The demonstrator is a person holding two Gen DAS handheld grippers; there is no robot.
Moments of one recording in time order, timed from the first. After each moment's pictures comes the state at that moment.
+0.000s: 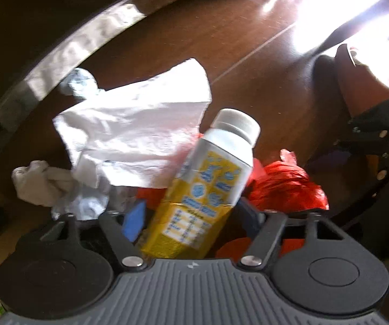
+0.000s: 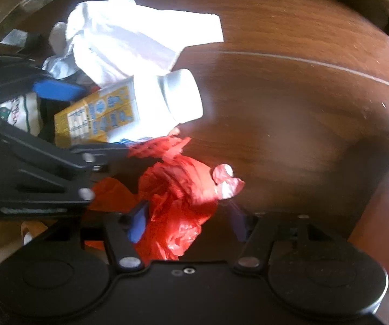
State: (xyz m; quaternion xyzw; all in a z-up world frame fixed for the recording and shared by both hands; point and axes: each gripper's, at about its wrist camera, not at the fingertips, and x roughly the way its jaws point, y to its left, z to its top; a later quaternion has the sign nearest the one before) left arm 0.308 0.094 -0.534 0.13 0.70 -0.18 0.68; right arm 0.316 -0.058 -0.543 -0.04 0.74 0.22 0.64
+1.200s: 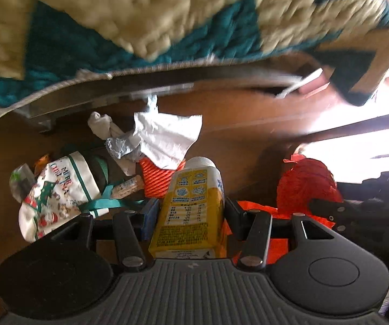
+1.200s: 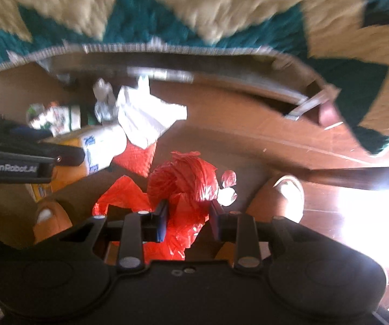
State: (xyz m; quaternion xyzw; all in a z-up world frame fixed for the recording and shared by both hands) left arm 0.260 0.124 -0.304 -0.09 0.66 -0.02 0.74; right arm 0.281 -0.090 -0.299 -0.13 0.64 0.17 0.73
